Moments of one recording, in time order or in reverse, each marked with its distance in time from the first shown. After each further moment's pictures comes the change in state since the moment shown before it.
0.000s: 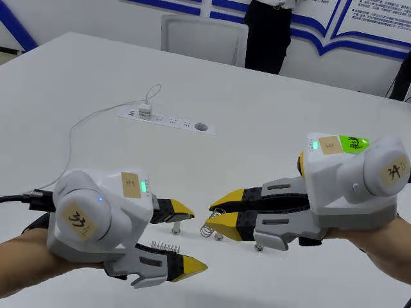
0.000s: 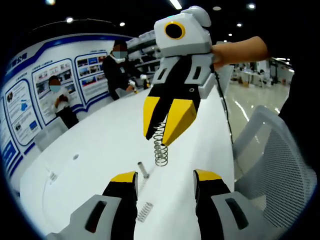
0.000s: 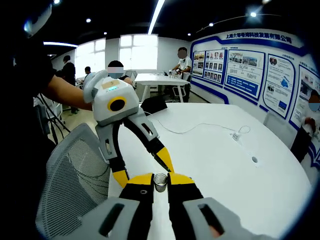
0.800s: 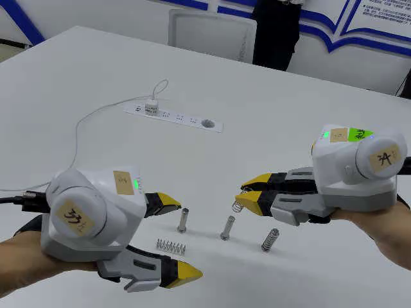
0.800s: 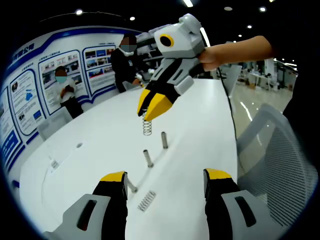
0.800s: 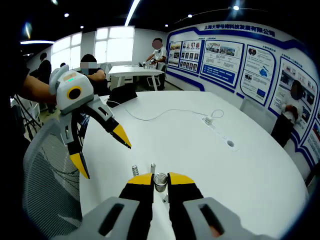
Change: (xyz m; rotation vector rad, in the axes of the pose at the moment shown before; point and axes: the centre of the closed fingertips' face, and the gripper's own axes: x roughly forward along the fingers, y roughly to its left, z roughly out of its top) left arm -0.008 0.008 -0.022 -0.001 0.054 0.024; right arm -0.004 -0.072 -0.036 0.068 0.099 -0.211
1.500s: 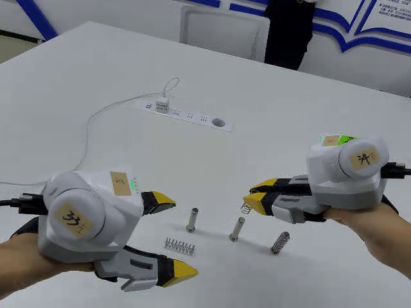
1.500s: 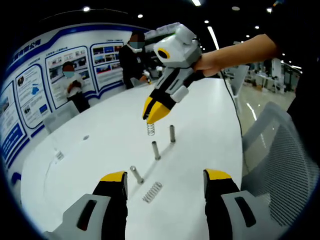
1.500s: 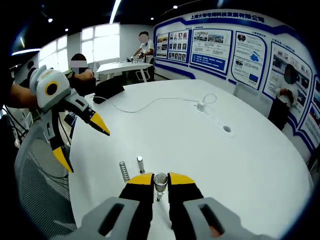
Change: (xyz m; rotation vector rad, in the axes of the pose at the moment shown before) left arm -0.010 0.013 -0.015 -0.037 0.012 0.054; right arm 0.030 -0.021 -0.023 0.090 0.058 -0.036
